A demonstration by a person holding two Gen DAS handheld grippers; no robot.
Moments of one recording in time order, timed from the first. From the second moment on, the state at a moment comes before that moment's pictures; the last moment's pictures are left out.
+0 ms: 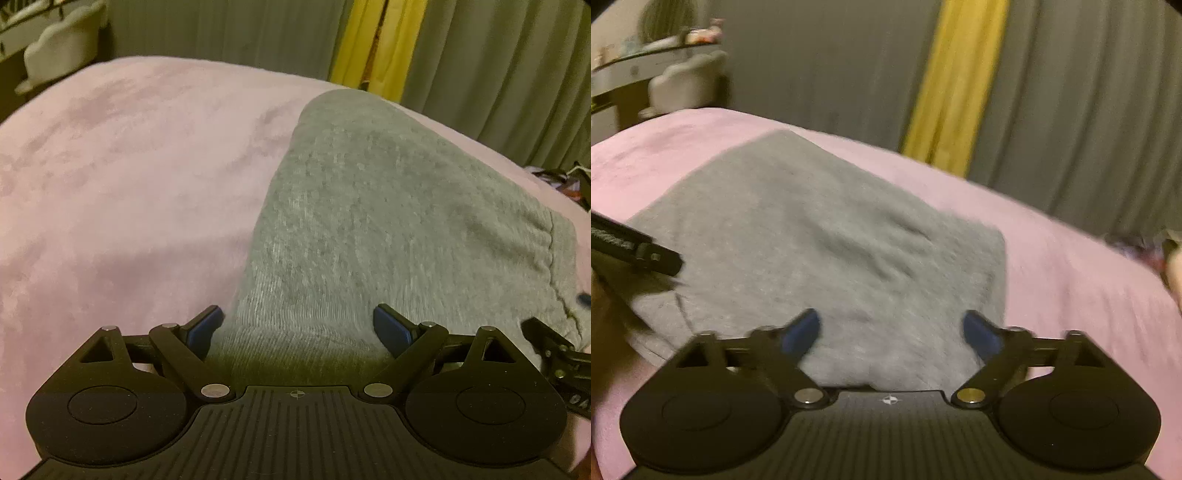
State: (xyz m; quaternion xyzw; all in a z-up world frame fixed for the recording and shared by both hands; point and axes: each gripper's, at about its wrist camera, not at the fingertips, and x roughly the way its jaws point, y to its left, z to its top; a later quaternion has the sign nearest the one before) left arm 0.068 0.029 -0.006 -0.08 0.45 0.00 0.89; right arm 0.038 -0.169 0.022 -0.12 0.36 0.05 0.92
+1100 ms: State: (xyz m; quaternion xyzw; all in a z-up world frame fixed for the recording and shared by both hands) left arm 0.062 0.029 0.001 -0.10 0.43 0.01 0.90; right arm 0.025 -0.286 0.032 0.35 0.37 0.09 0.86
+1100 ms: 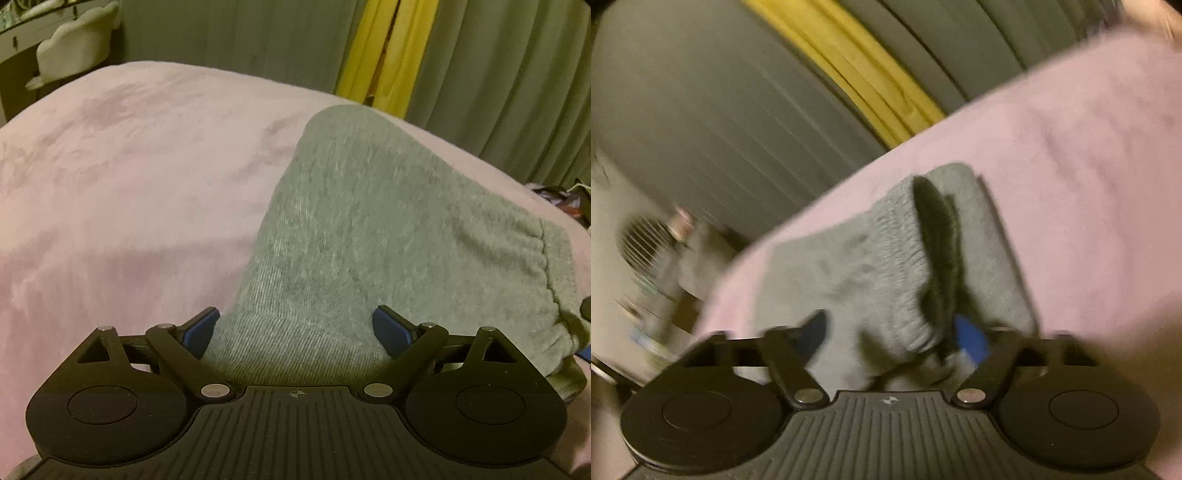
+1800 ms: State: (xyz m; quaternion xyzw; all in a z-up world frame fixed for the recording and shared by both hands) left arm 0.029 0.048 0.020 -0.18 0.39 0.00 0.90; right arm 0.066 -0.274 0.008 0.38 0.43 0.10 0.82
